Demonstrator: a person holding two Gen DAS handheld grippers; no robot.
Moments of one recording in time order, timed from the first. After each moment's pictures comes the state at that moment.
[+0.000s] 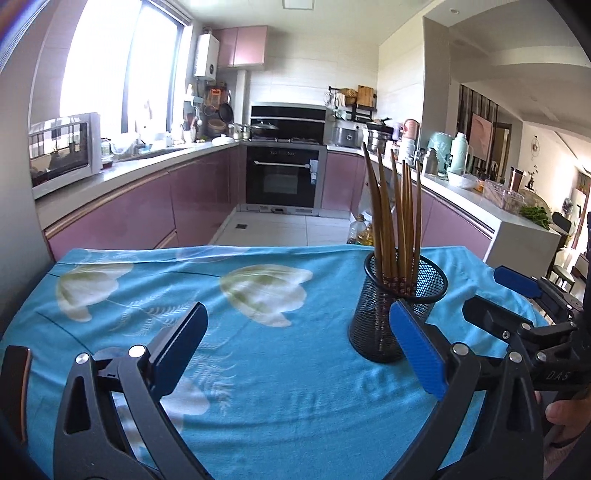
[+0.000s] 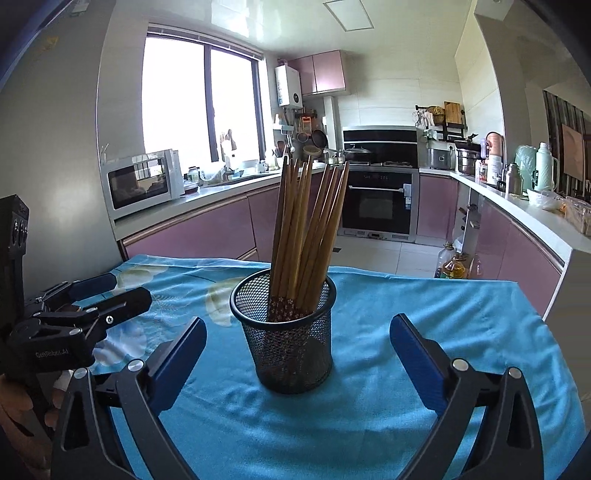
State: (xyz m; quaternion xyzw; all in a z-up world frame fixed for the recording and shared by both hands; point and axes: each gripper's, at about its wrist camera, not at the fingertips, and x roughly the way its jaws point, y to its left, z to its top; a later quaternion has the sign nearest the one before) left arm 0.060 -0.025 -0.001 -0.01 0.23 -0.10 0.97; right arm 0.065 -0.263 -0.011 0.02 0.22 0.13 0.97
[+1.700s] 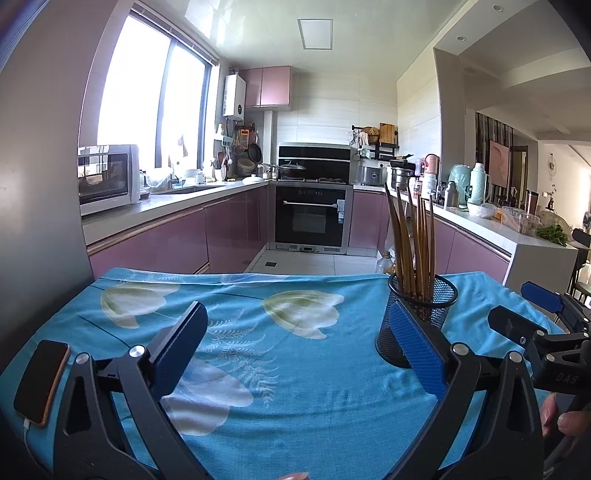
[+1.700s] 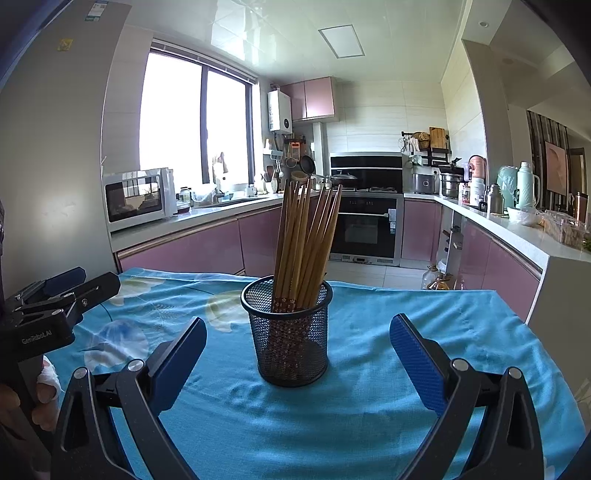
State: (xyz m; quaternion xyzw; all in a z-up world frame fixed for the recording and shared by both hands) left arm 0.004 -0.004 0.012 -0.01 0.15 -0.05 0.99; right arm 0.032 -0.260 -0.005 0.01 0.17 0.10 0.98
